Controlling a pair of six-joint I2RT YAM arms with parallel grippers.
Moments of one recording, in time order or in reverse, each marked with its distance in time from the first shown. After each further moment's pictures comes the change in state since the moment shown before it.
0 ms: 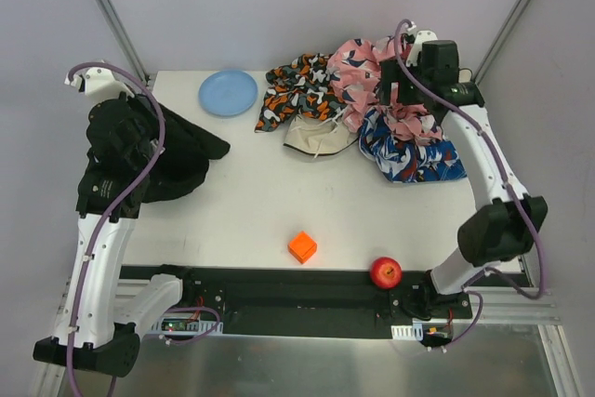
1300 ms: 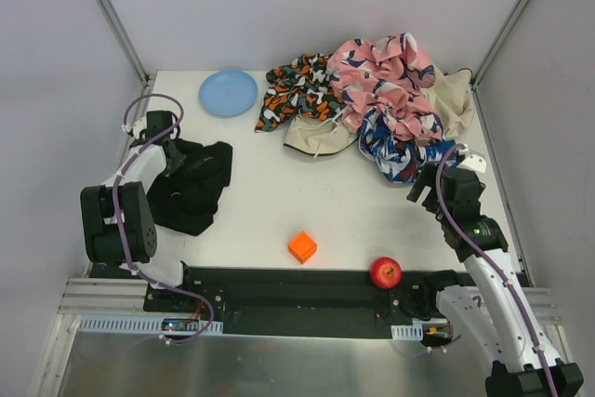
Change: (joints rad) left arm 0.255 0.611 -0.317 0.020 0.111 -0.338; right arm 0.003 -1.016 -1.038 0.022 0.320 0.389
